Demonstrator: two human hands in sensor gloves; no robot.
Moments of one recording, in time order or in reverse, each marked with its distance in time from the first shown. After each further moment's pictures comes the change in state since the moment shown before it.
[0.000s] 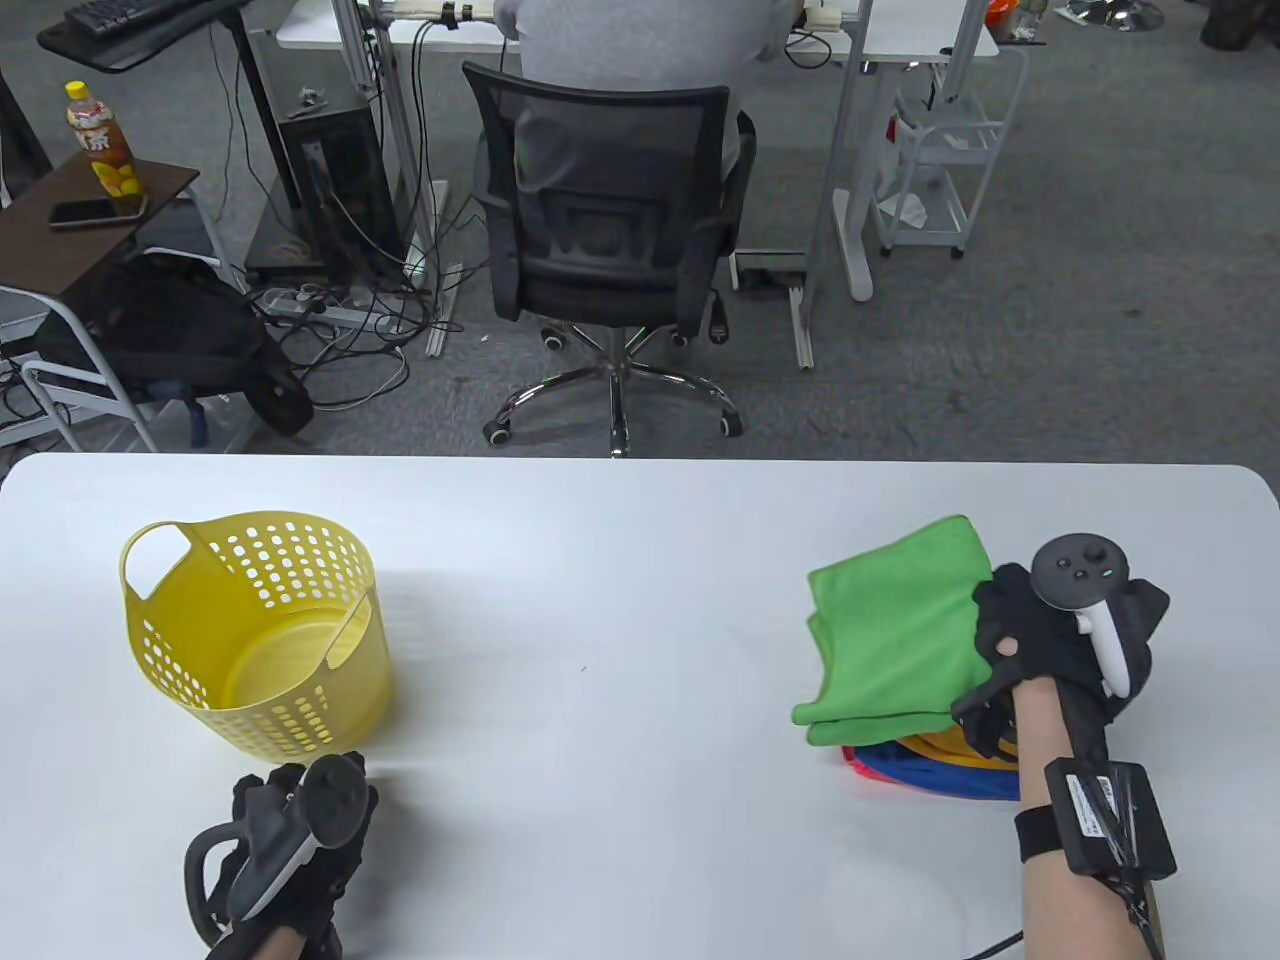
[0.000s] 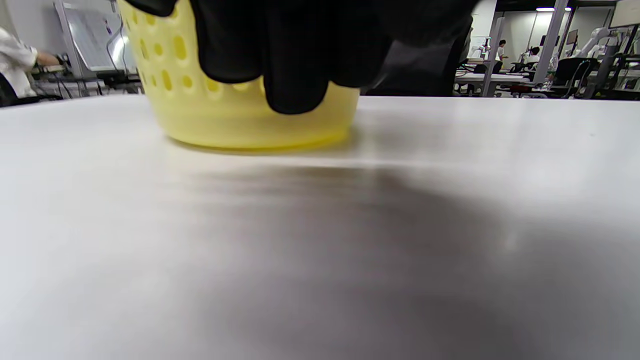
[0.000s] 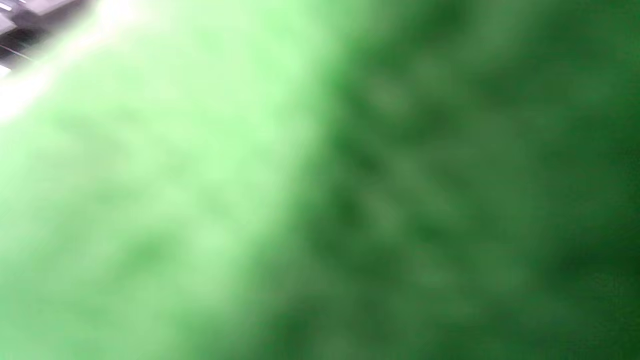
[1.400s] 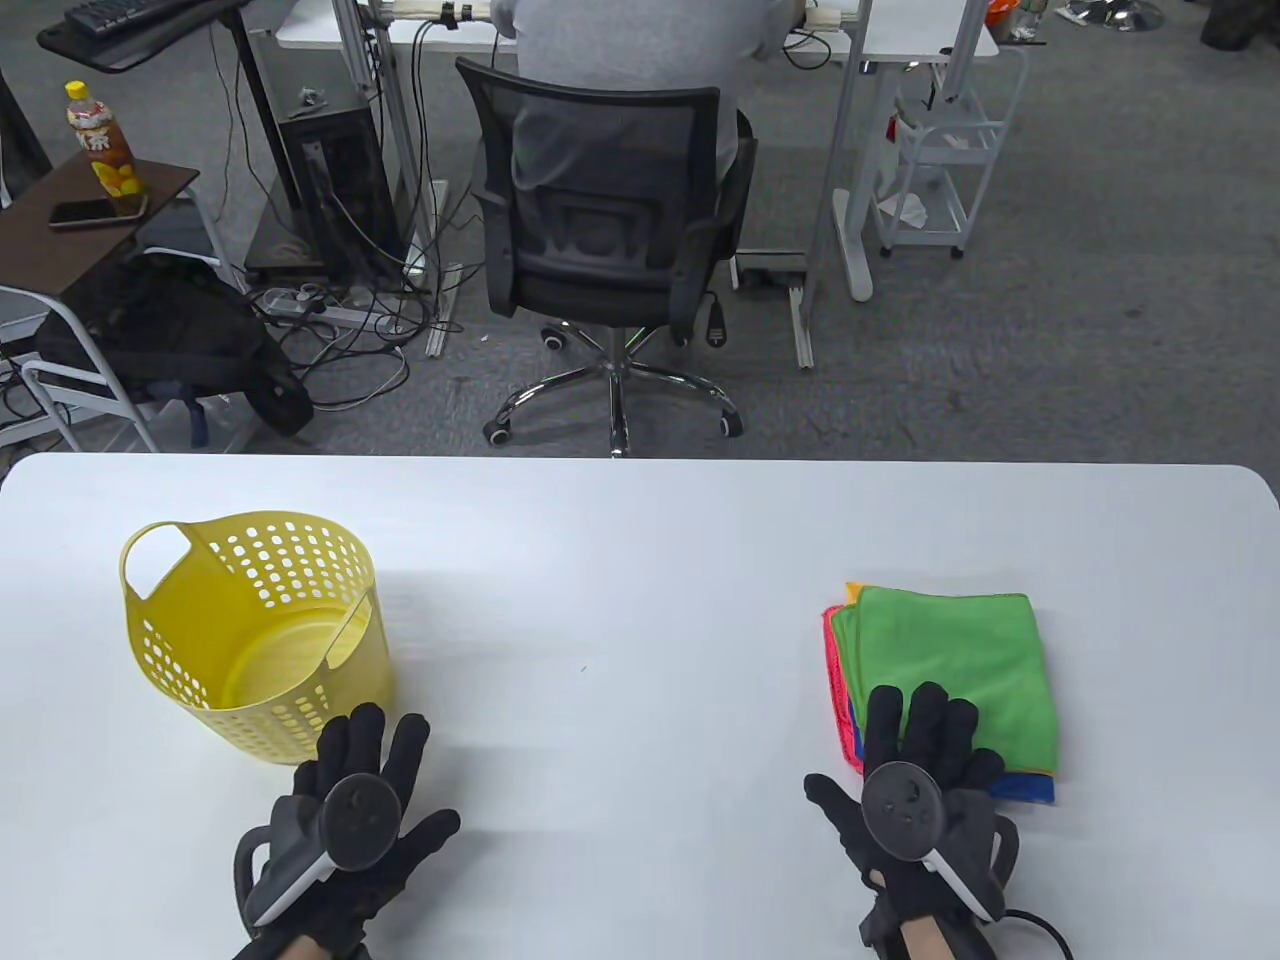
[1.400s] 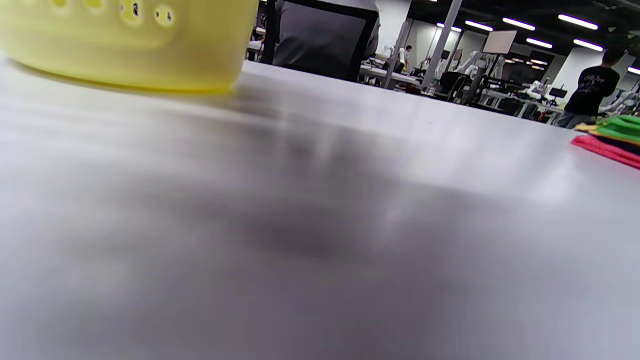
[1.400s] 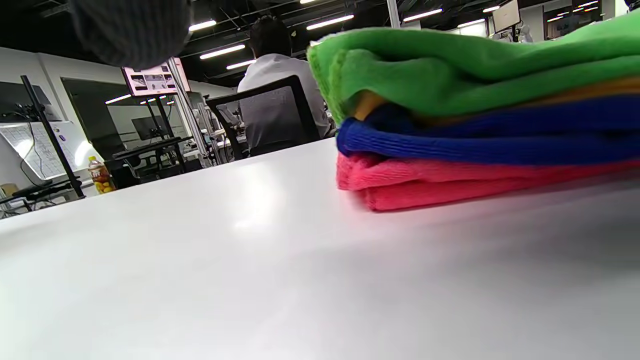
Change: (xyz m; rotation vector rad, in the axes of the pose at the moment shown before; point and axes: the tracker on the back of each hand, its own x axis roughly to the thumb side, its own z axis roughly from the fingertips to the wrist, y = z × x) left_hand 0.027 -0.014 0.008 -0.123 -0.280 0.190; right_hand 0.026 0.095 0.187 -0.008 -0.541 0.170
